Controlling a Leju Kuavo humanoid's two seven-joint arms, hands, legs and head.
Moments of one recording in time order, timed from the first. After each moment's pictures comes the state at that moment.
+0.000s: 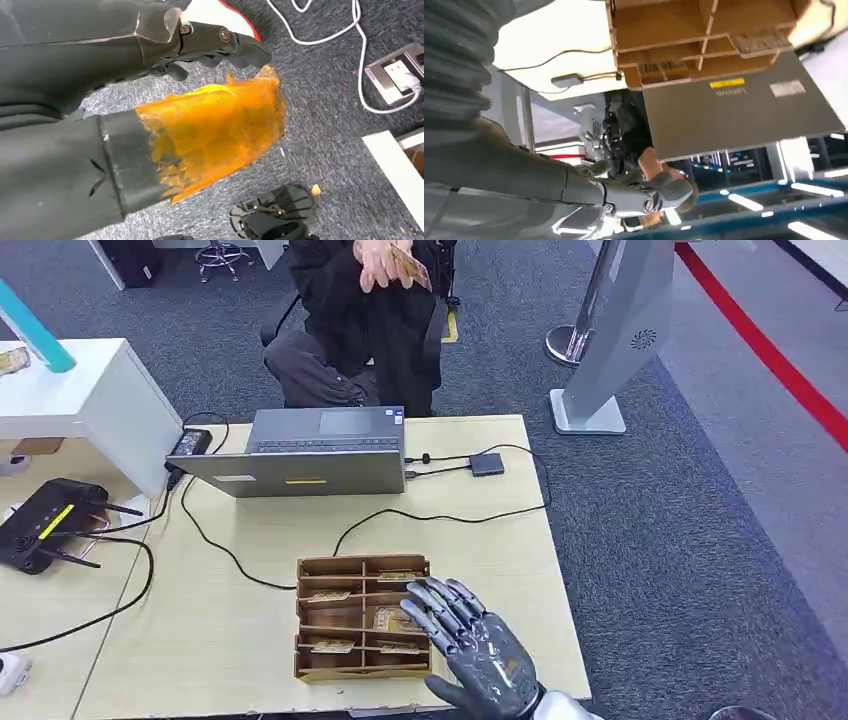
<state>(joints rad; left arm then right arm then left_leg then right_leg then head) -0.11 -0.13 0.20 -0.23 -0.79 0.22 -0.03 0.04 -0.24 0.79 -1.78 1.17 -0.28 -0.06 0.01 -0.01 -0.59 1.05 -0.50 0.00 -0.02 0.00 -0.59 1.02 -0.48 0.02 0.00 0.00</state>
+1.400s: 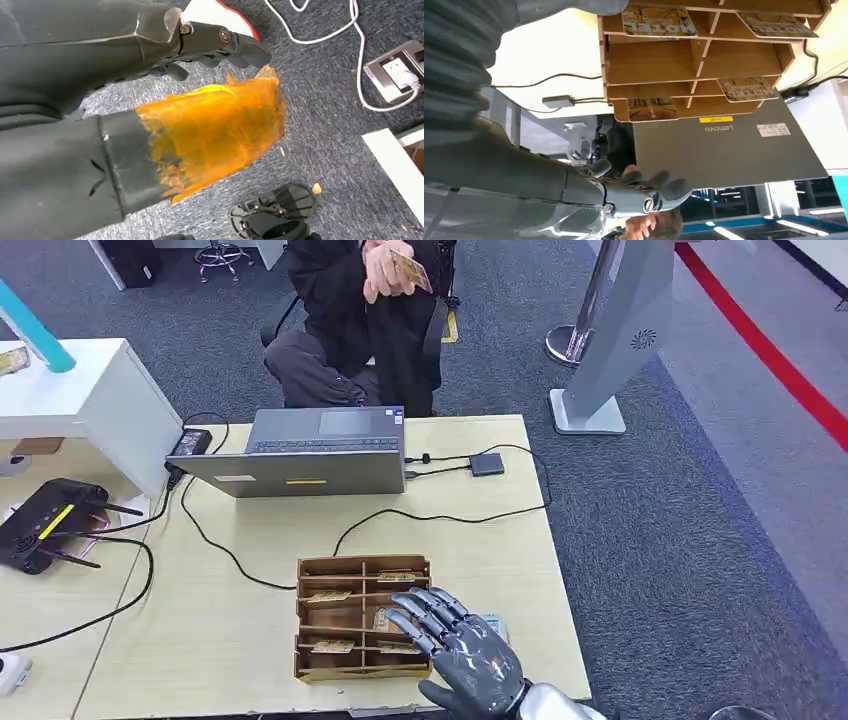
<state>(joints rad) -0.11 -0.13 0.20 -0.23 -0.81 0.21 -0.03 -0.01 -0.25 0.84 -1.75 1.11 -0.18 -0.06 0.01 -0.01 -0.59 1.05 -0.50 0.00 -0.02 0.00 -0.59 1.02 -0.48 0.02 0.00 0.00</state>
